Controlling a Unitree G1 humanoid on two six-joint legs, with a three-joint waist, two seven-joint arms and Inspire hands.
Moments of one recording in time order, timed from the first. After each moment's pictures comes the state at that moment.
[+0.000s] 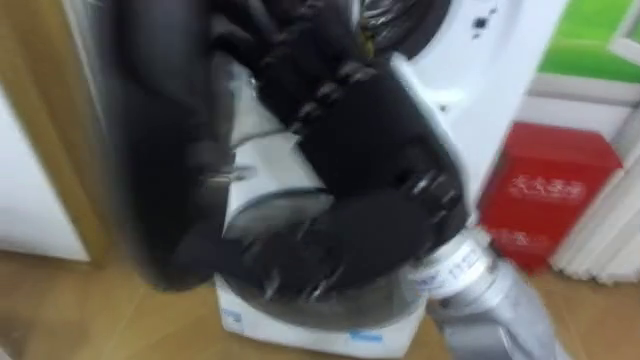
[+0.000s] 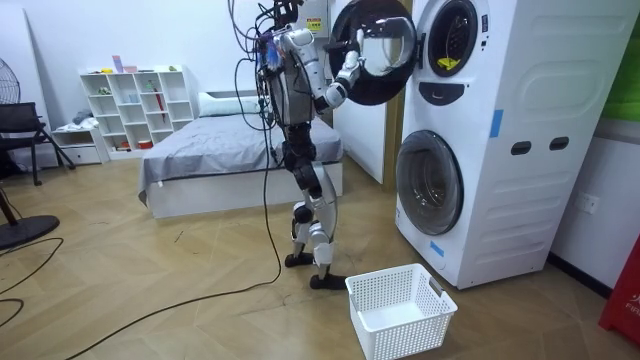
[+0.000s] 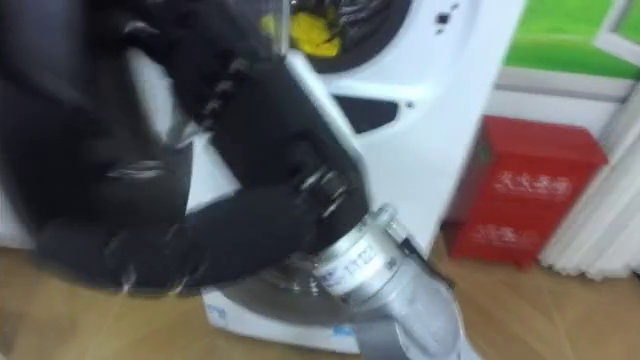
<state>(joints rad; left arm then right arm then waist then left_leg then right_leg) 0.12 0.29 -0.08 1.12 0.15 -0.05 0.07 -0.24 -0.27 0.49 -0.43 0.60 -0.12 0.34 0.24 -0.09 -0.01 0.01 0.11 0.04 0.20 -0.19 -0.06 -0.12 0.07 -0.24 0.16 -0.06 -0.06</state>
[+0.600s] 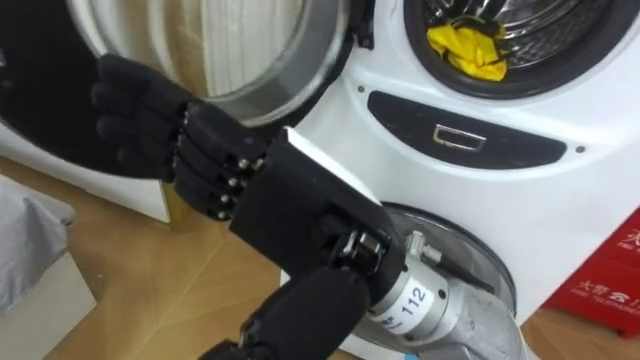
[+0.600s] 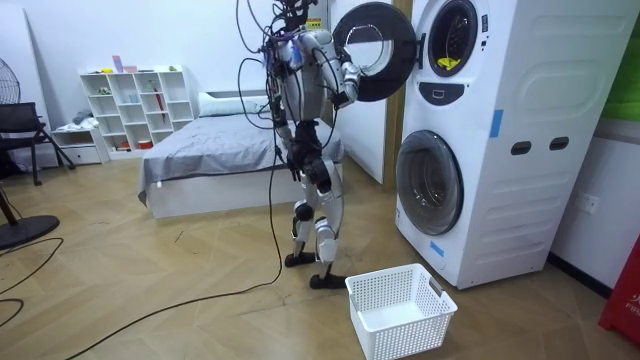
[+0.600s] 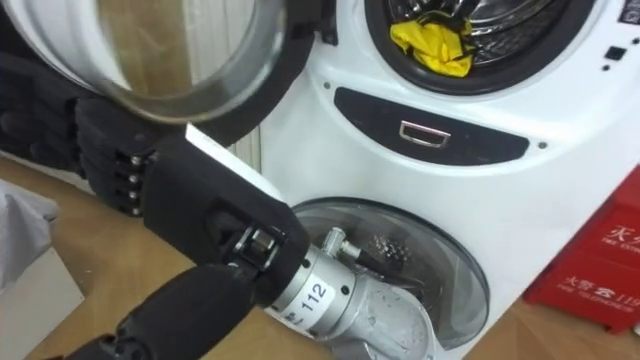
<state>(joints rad) 0.12 0.28 -0.04 1.12 0.15 -0.05 0.08 -0.24 -0.27 0.52 -0.38 0.58 -0.11 0.44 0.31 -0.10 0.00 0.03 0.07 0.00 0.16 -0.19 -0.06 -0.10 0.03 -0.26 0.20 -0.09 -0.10</state>
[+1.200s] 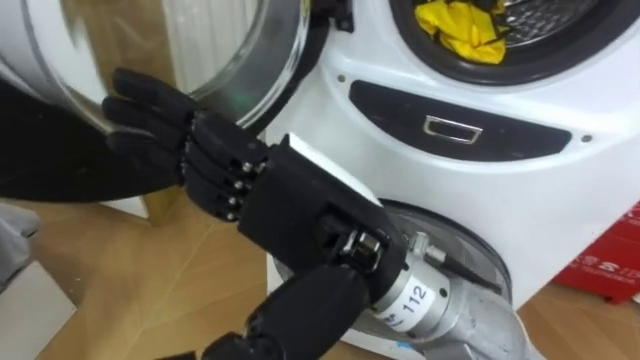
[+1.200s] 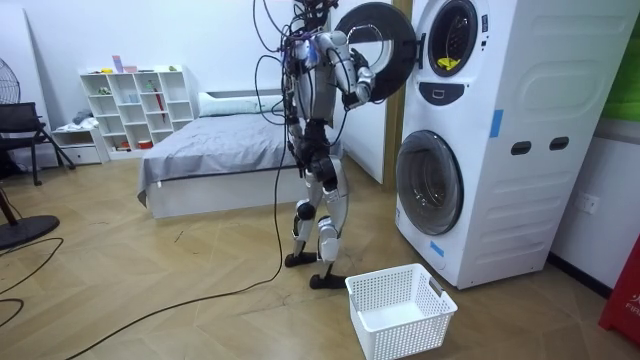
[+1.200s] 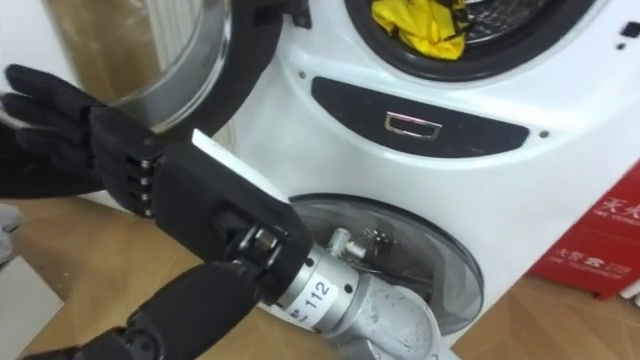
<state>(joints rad) 0.13 0.28 -0.02 1.13 0.10 -0.05 0.12 -0.23 -0.31 0.50 -0.38 0.54 -0.08 0.42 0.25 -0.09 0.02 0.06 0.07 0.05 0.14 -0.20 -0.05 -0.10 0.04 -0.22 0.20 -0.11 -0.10</state>
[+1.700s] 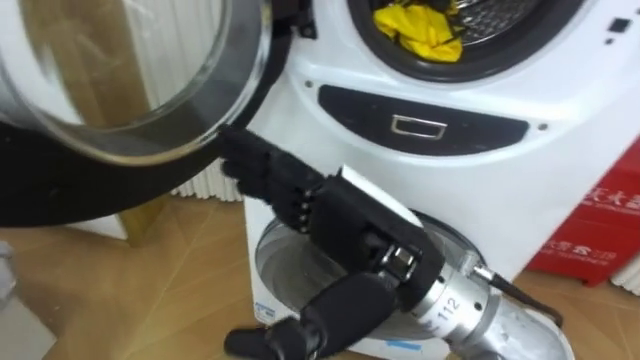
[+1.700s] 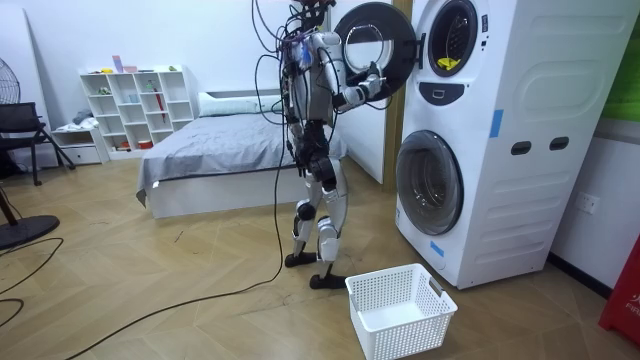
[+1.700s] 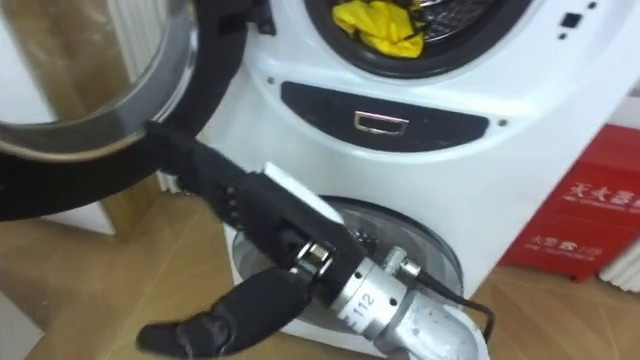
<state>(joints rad) 0.17 0.27 -0.03 1.16 0.09 -0.04 0.14 -0.09 -0.38 0.36 -0.33 0.40 -0.06 0.37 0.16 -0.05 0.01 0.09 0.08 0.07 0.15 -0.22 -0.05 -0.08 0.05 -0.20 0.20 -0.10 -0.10</state>
